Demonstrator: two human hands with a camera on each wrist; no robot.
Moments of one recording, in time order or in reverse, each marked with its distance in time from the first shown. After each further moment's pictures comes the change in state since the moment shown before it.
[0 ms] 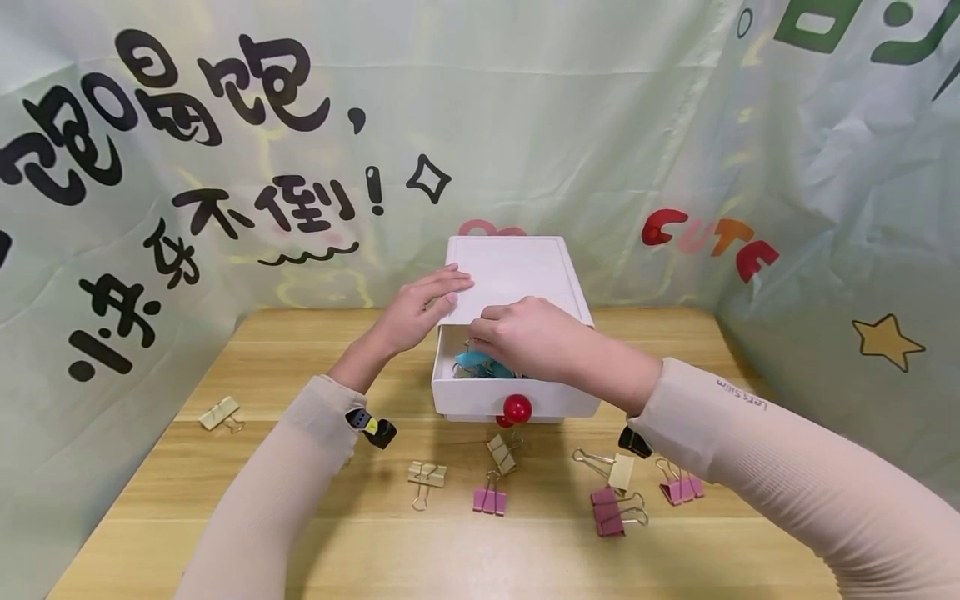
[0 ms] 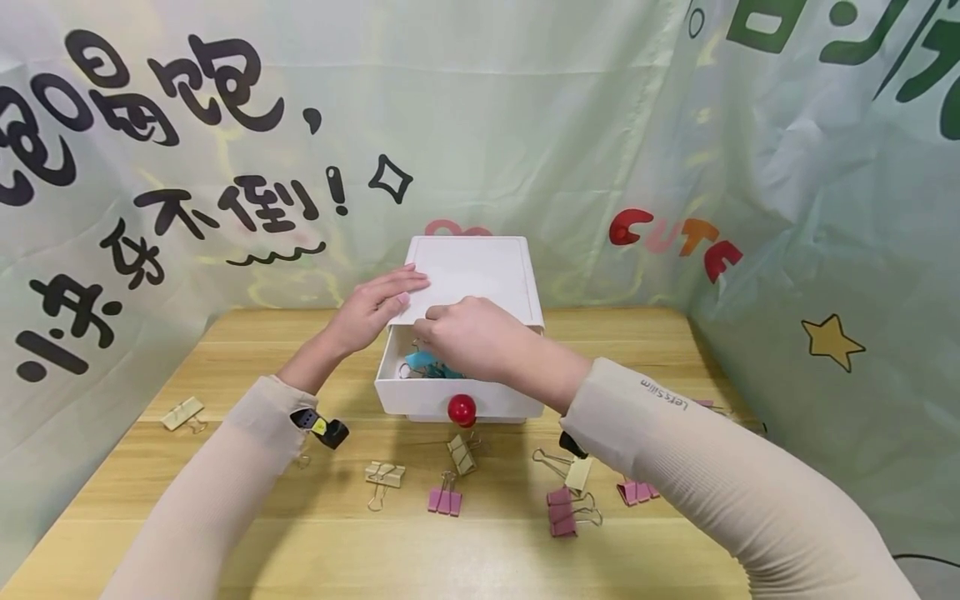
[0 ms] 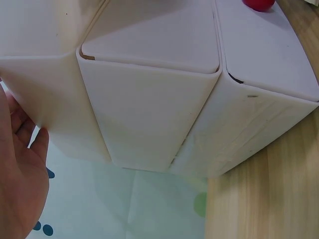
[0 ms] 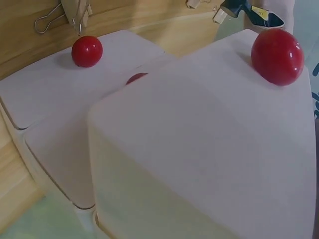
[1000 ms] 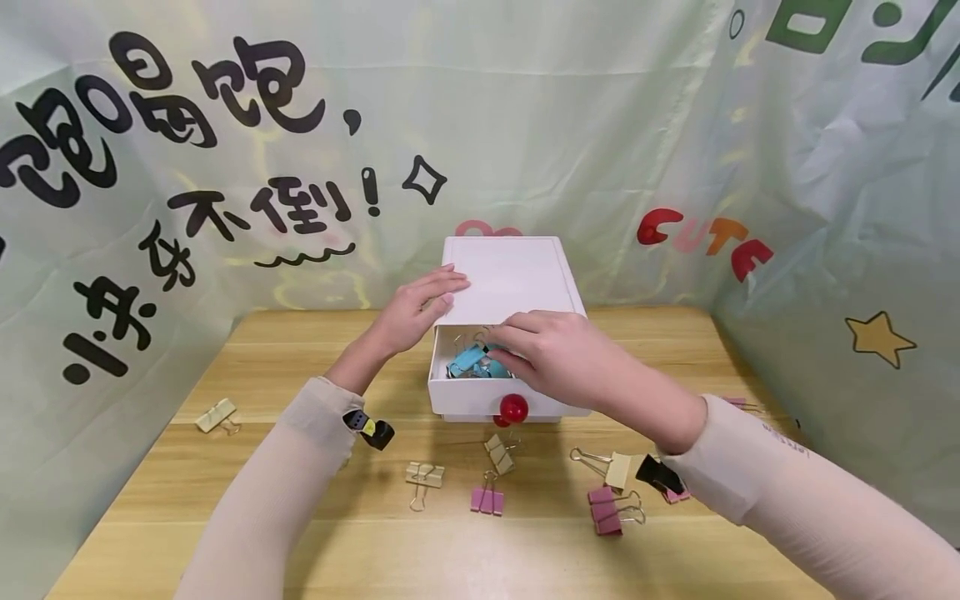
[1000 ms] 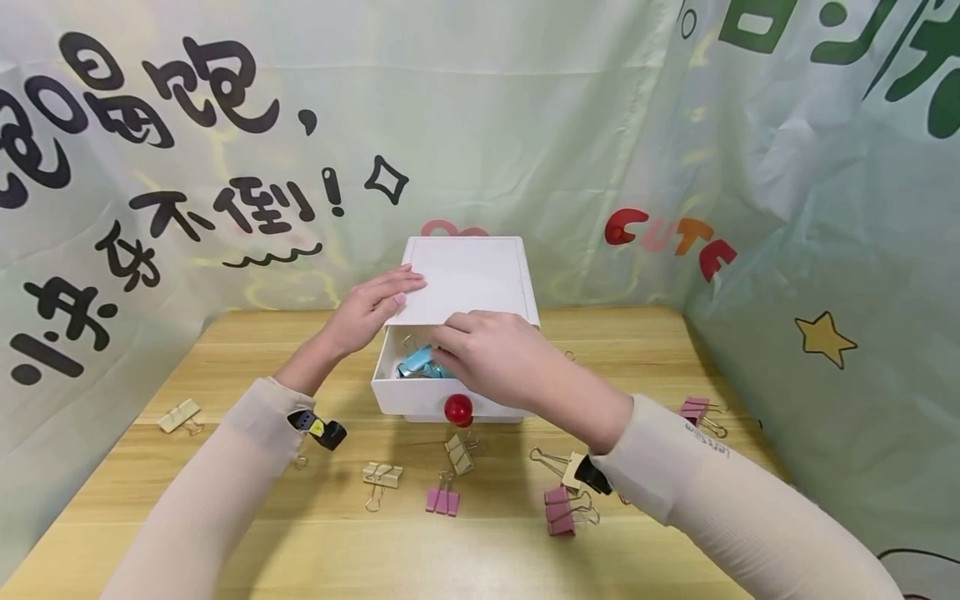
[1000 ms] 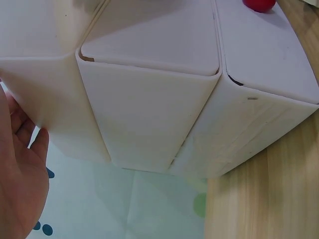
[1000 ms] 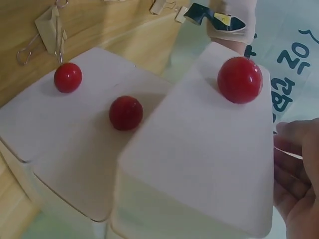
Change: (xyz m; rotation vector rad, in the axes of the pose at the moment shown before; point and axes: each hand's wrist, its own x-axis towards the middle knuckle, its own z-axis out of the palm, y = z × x) left_hand 0.000 0.001 0.001 0.003 0.006 0.010; right_hand -0.037 -0.015 -0.017 0.061 0.191 0.047
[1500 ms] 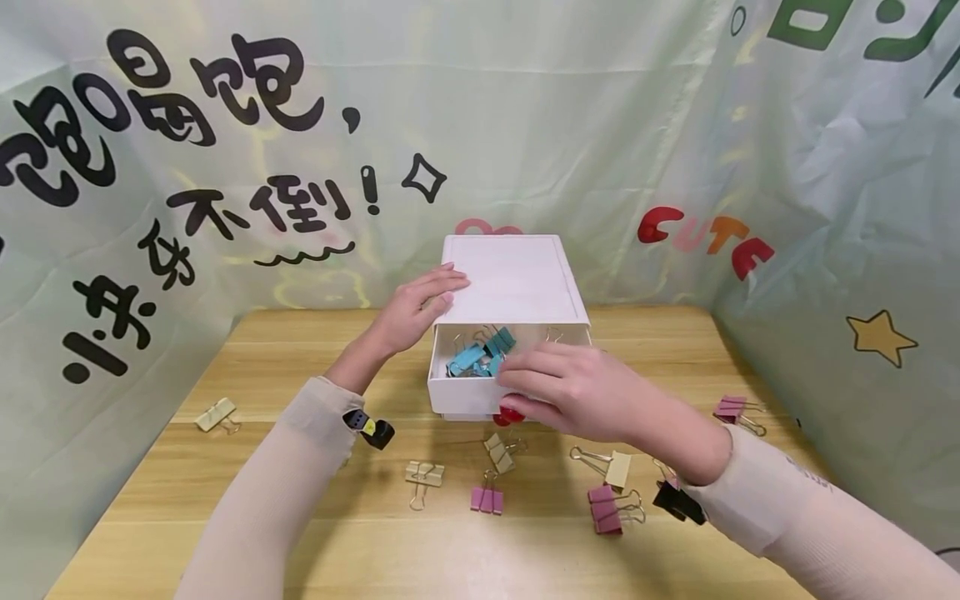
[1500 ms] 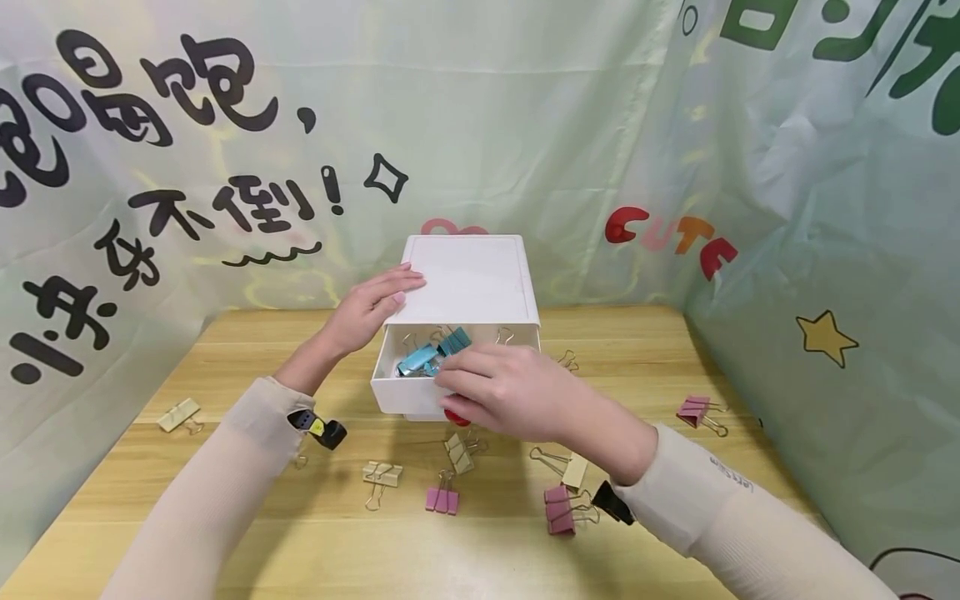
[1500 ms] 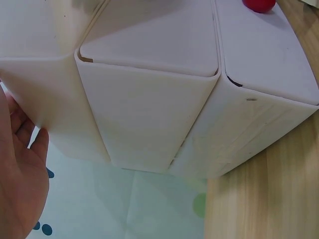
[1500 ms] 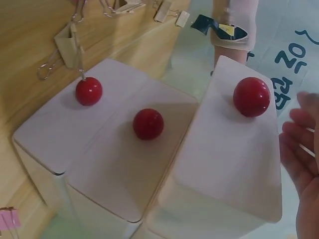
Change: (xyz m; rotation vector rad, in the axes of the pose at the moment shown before) left_hand 0.000 -0.001 0.001 0.007 0.004 -0.007; right_hand -0.031 -0.009 0.001 0.079 0.087 -0.198
